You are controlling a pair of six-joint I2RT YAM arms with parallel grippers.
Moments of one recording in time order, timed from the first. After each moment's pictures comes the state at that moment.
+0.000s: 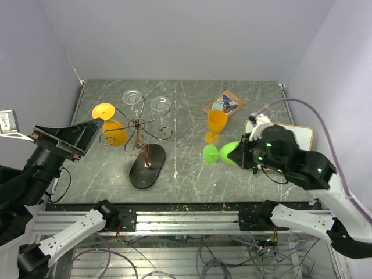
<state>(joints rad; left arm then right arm) -0.70 0.58 1.51 -0.65 -0.22 -0.87 0.88 0.83 1.29 -0.97 0.15 0.54</state>
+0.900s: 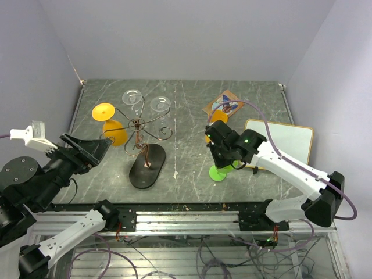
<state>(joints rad) -0.70 0.56 1.50 -1.08 -0.35 -0.88 0.87 1.30 1.23 -1.07 0.17 0.42</state>
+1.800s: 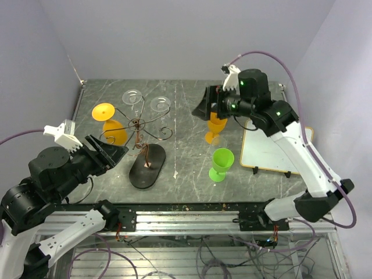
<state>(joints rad) -0.70 0.58 1.35 -1.09 -0.22 -0.95 0.62 1.36 1.68 -0.83 -0.17 0.37</state>
